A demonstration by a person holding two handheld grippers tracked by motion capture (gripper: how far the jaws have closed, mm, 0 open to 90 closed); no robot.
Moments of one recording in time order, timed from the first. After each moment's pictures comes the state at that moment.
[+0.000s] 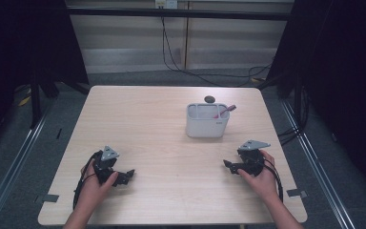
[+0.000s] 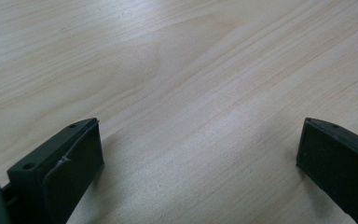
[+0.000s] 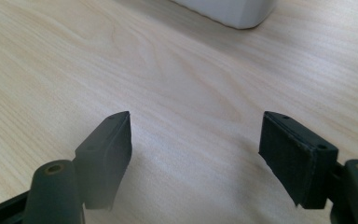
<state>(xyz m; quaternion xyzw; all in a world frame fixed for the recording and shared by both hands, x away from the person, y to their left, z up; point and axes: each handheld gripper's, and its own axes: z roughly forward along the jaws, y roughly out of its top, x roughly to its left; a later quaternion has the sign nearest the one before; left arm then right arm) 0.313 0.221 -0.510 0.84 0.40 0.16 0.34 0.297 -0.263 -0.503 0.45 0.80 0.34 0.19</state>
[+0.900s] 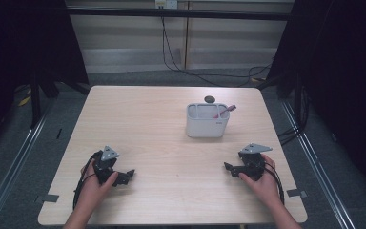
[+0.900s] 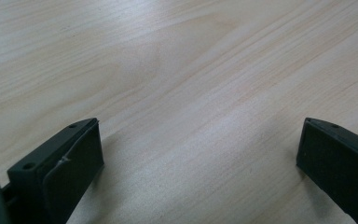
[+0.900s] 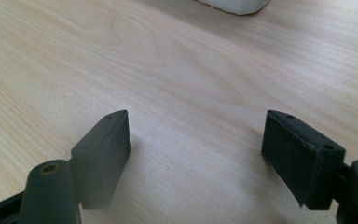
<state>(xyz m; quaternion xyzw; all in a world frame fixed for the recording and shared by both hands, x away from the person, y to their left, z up) 0.313 0.221 -0.510 0.84 0.40 0.16 0.34 0.290 -0.266 -0.512 0.46 0.79 0.35 0.19</state>
